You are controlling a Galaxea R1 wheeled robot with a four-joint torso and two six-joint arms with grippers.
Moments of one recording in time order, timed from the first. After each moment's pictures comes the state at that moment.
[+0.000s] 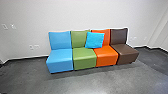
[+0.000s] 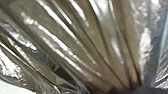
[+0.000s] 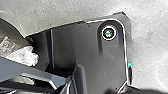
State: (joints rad) left arm 1.27 2.74 -2.61 -0.73 0.42 0.60; right arm -1.27 2.43 -1.97 0.22 -0.35 -0.04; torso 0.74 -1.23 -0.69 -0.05
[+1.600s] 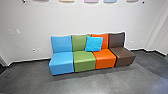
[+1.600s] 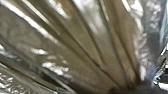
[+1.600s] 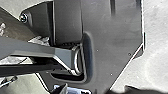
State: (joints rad) left arm 1.40 2.94 -2.71 -0.69 0.26 0.63; right arm -1.43 2.81 -2.42 0.12 -0.23 -0.05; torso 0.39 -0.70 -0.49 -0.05
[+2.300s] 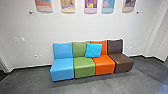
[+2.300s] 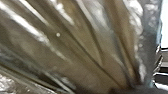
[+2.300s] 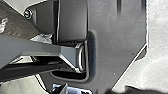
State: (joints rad) left arm 1.44 2.96 -2.71 -0.68 0.26 0.63; right arm -1.48 2.91 -2.54 0.08 -0.22 -0.05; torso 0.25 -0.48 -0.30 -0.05
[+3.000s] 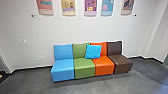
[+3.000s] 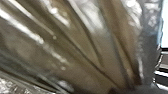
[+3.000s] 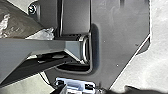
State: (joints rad) left arm 1.45 2.97 -2.72 -0.68 0.23 0.63; right arm -1.49 2.92 -2.54 0.08 -0.21 -0.05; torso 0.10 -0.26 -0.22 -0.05
